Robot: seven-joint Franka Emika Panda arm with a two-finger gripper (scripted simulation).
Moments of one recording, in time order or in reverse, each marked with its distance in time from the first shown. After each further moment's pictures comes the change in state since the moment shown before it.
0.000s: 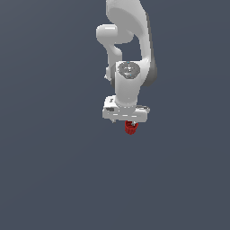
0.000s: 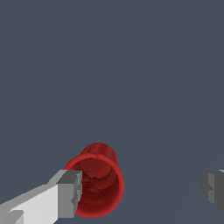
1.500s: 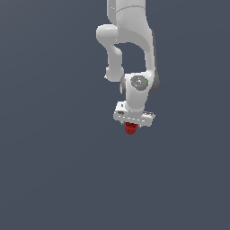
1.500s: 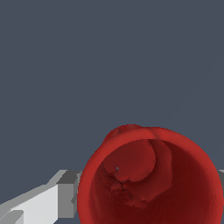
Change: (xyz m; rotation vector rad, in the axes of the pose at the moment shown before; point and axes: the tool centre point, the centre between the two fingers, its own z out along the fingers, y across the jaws) arm -0.039 -0.043 0.071 0.000 0.005 0.111
